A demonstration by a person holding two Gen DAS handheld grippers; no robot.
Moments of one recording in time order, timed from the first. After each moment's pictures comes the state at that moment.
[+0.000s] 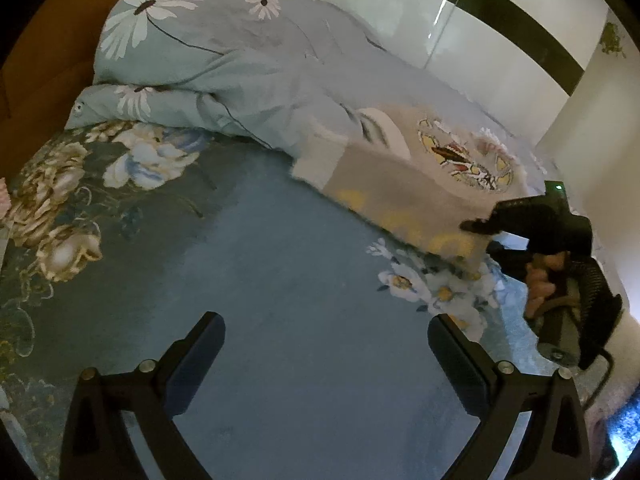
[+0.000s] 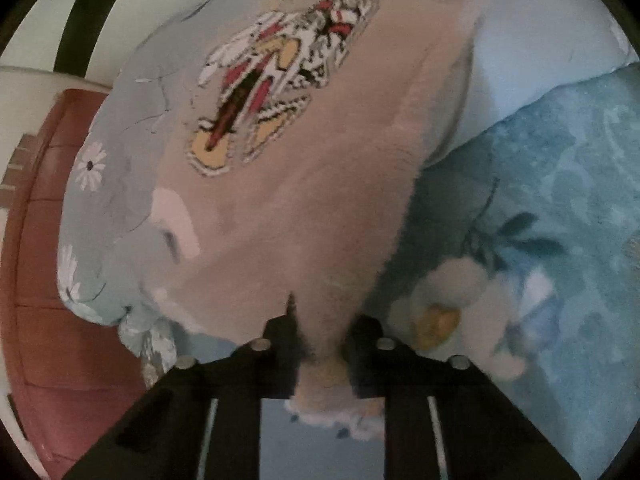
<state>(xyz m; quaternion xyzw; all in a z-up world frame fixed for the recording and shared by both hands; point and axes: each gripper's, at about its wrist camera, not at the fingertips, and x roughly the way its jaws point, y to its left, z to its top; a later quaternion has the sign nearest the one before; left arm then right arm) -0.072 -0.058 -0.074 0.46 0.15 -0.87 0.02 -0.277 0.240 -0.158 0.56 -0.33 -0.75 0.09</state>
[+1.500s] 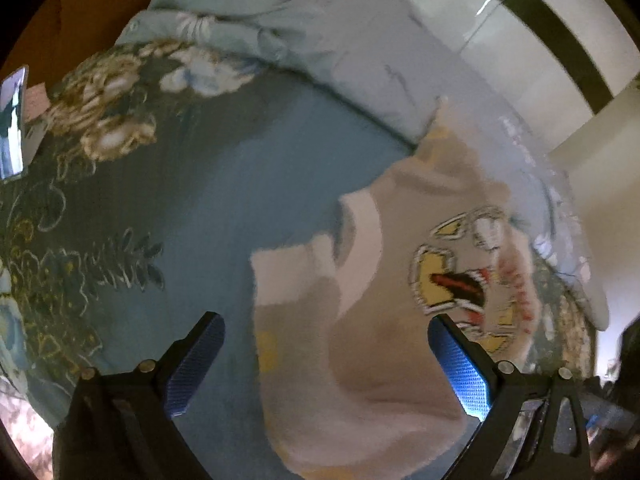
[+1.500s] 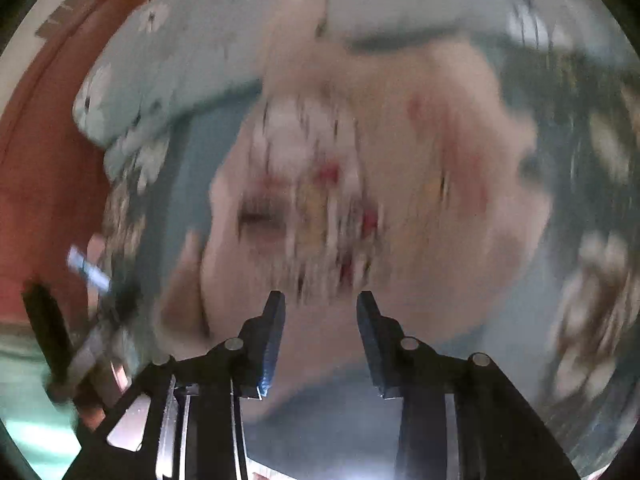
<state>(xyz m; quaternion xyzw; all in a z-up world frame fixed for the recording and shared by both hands) 0.019 -0.066 -0.090 0.53 0.23 -0.82 0.05 -0.084 0.267 -0.085 0.61 -0.15 -0.76 0.15</state>
